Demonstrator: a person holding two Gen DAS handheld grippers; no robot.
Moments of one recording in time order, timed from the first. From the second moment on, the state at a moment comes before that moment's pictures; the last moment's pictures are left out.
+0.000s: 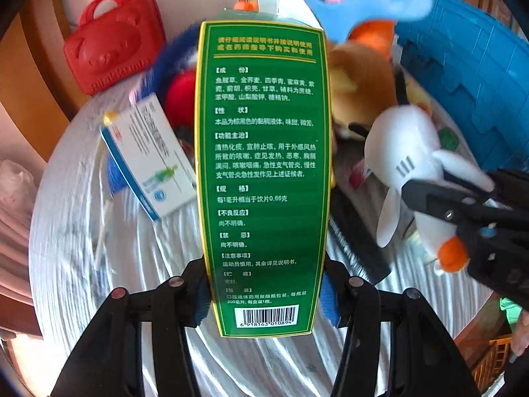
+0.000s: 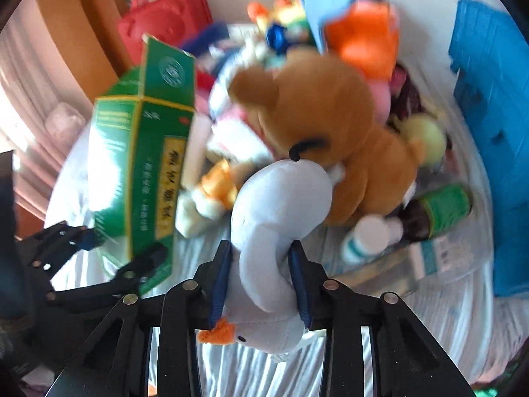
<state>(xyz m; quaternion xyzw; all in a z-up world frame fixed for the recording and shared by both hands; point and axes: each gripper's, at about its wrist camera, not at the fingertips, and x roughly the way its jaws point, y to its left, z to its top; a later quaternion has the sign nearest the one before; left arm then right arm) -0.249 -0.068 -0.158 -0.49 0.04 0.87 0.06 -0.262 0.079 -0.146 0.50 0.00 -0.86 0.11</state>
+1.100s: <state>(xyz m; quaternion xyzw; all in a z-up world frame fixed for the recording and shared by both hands) -0.278 0.351 0.101 -0.25 0.06 0.95 0.19 -0.199 0.445 0.118 0.15 0.02 -0.98 -0.11</state>
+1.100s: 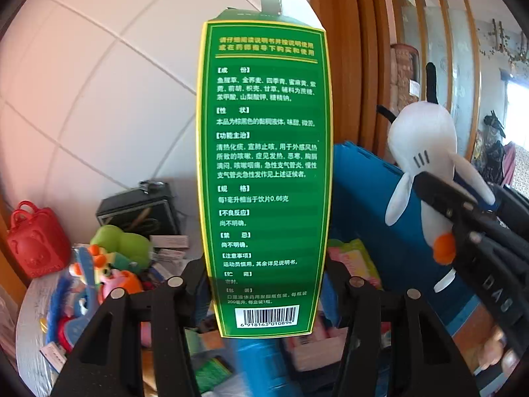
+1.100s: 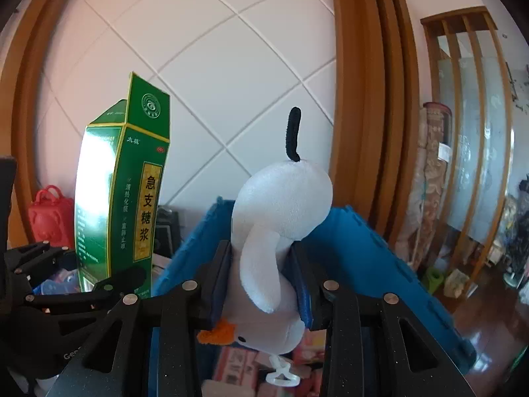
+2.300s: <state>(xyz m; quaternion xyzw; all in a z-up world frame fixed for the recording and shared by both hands) -0.270 0.411 0.070 -0.28 0.07 0.94 0.16 -0.181 0.546 0.080 0.17 0.02 -0.97 -0.16</state>
